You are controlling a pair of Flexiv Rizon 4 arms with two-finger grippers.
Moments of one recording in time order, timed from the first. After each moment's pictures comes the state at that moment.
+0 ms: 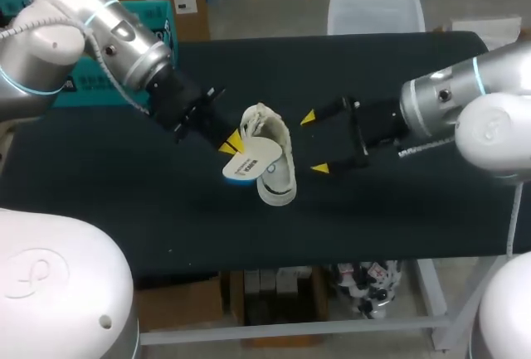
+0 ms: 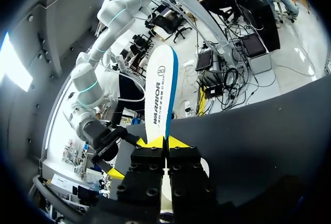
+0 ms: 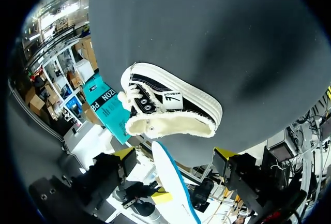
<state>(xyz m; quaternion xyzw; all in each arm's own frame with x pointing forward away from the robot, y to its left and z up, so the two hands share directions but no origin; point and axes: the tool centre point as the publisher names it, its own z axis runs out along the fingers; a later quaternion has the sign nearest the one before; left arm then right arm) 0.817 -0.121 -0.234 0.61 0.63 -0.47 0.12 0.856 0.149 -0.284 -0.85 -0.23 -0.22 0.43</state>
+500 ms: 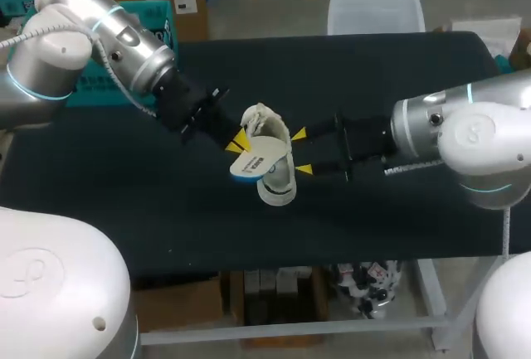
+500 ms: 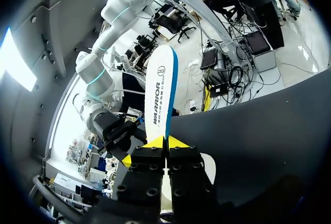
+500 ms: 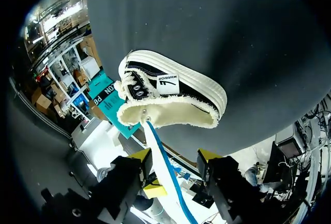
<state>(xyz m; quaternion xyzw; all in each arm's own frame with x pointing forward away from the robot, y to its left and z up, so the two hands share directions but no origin) 0.829 -0.132 -0.241 0.60 0.62 -0.49 0.13 0.841 0.174 -0.292 -0.83 -0.22 -0.24 0.46</state>
